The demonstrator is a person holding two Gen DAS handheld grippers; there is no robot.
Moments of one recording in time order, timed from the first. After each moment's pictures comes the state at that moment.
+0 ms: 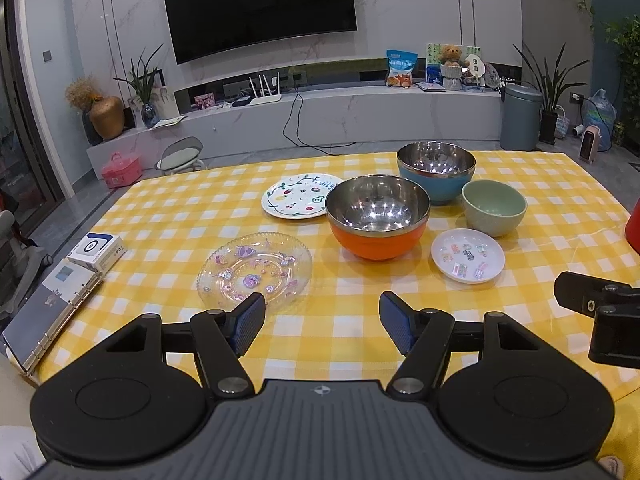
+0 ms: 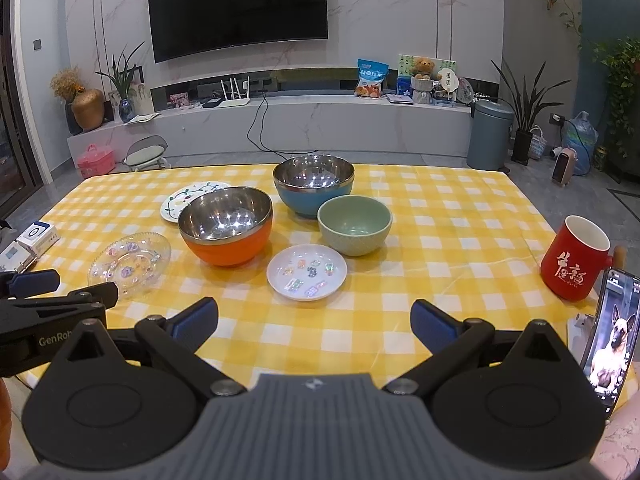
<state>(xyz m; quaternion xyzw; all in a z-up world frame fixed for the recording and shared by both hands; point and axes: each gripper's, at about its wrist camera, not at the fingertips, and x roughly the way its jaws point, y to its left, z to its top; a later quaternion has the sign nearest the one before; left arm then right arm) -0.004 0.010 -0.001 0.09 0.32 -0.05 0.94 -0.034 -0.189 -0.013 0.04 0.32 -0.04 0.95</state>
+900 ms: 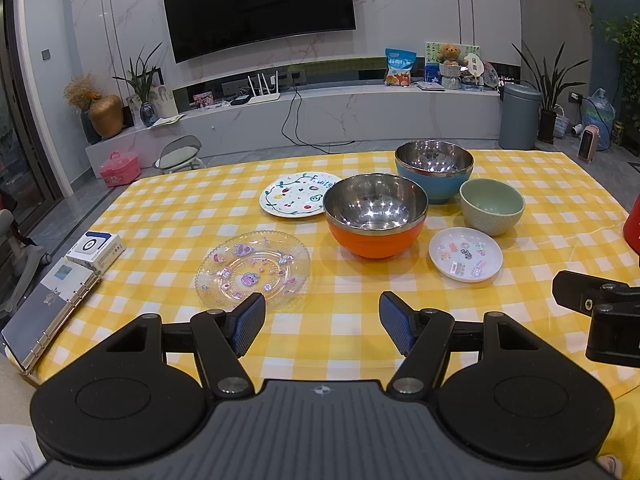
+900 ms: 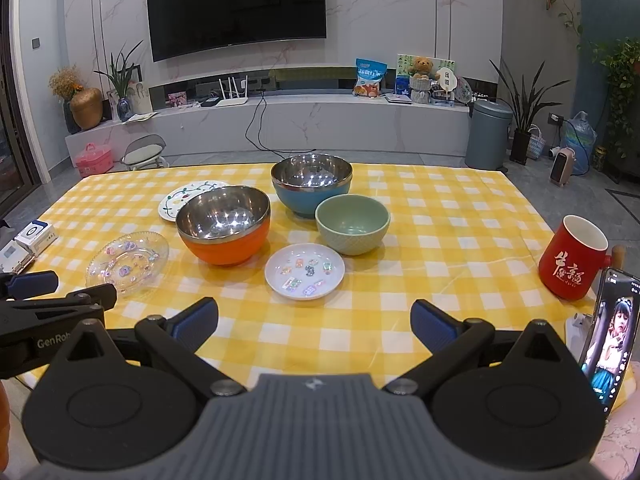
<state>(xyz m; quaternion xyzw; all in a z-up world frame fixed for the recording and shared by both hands) -0.004 0.010 -0.002 0.09 0.32 -0.05 0.94 -0.034 -0.188 -0.013 0.04 0.32 -0.04 0.95</state>
